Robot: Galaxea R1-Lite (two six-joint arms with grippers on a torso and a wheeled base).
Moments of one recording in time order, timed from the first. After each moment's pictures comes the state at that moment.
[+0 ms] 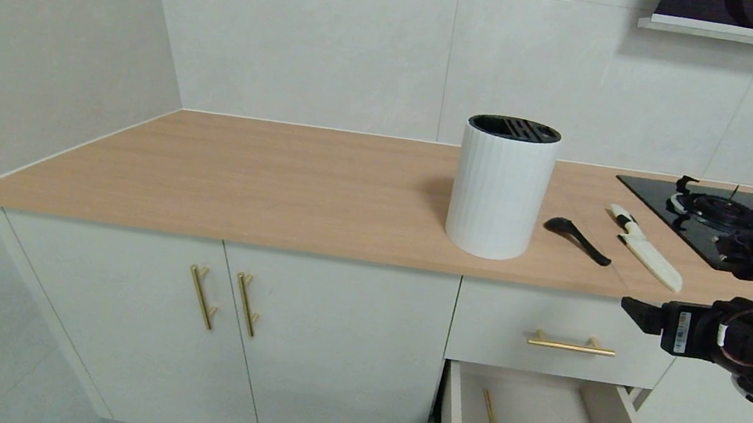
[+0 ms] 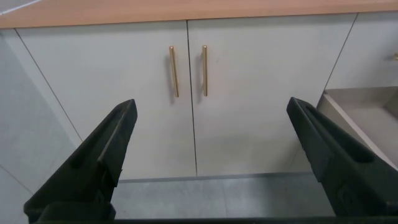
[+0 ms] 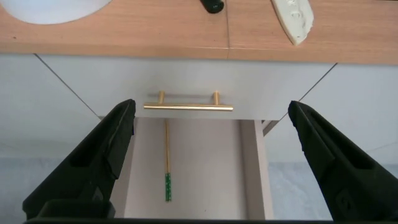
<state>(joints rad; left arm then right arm) 0.00 0.00 0.00 0.01 -0.06 0.01 0.24 1.52 -0.65 -0.48 -0.26 0.06</state>
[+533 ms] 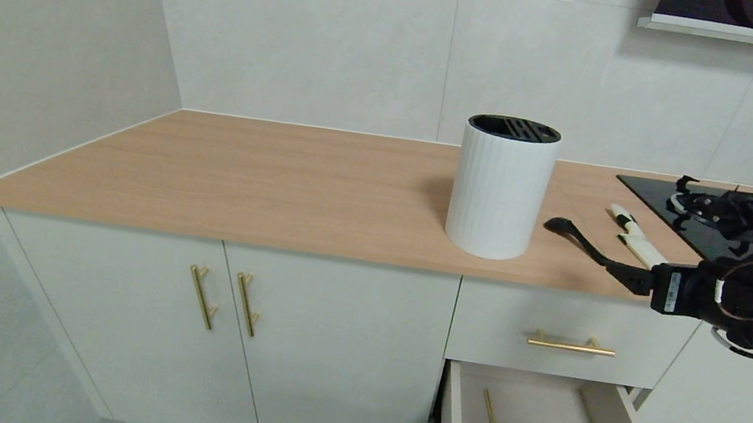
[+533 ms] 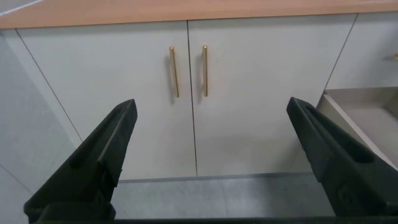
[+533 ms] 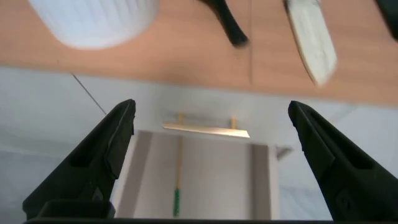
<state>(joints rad) 0.00 0.00 0.00 0.01 -0.06 0.01 0.17 1.61 -0.82 -0.47 -0.04 0.01</state>
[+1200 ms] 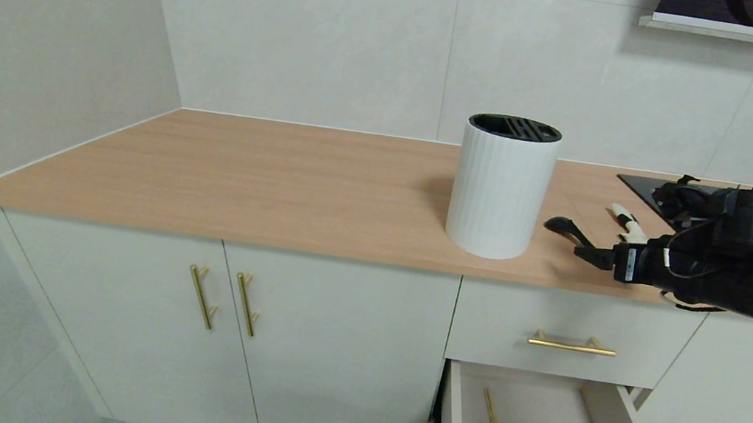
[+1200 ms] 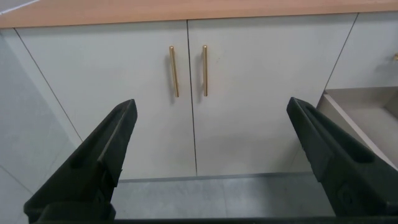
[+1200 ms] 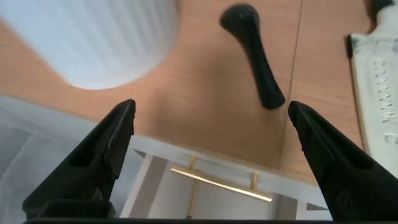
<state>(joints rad) 0.00 0.00 0.00 0.01 -0.06 0.01 0.07 1.92 -1.13 -0.42 0.19 -0.03</state>
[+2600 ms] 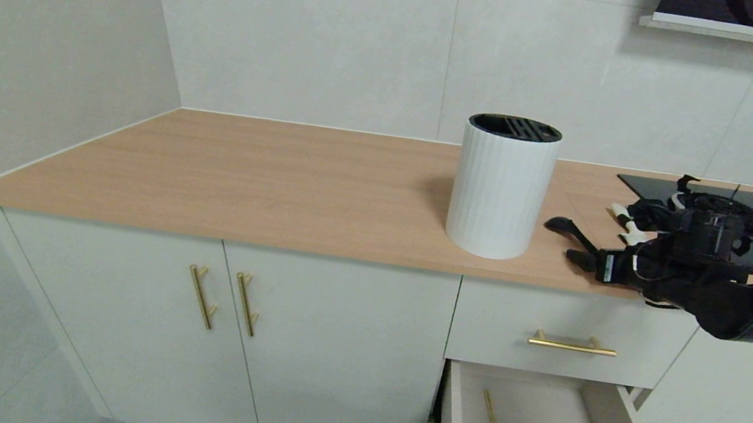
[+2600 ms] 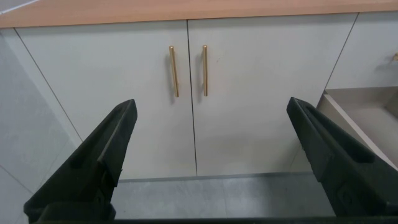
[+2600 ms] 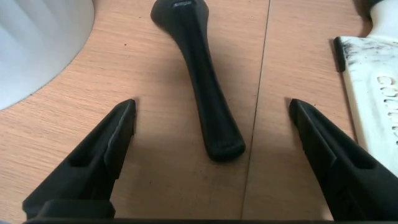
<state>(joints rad) 0.00 0.00 0.00 0.01 -0.05 0.01 0.02 2.18 -1.27 -0.58 0.17 -0.08</state>
